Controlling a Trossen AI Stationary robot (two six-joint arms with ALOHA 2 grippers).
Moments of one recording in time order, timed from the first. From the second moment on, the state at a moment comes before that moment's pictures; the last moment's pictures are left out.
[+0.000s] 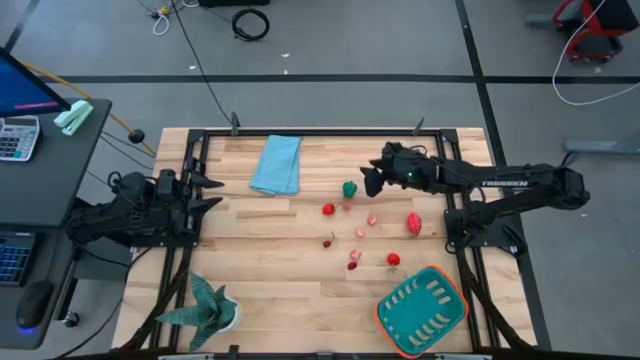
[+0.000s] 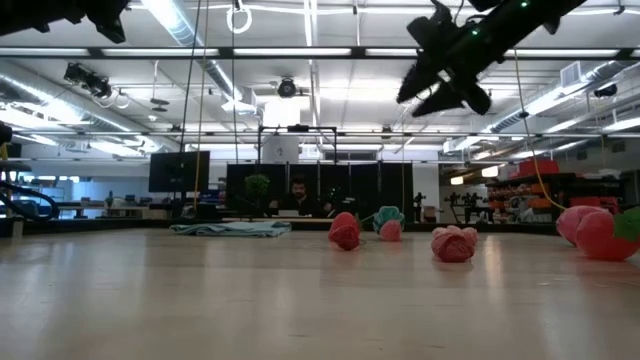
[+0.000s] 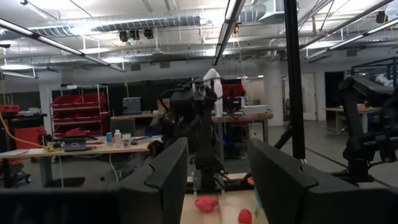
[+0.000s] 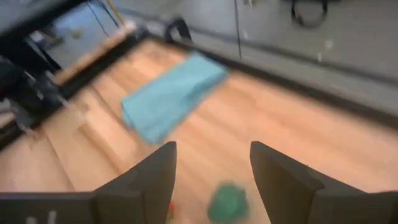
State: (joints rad) left arm 0.13 0.01 0.28 0.08 0.11 0.01; right arm -0.20 1.13 0.78 -0.25 0.35 0.63
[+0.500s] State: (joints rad) left arm 0.13 0.01 0.28 0.07 0.11 0.01; right arm -0.14 1.13 0.78 -0.90 0.12 1.11
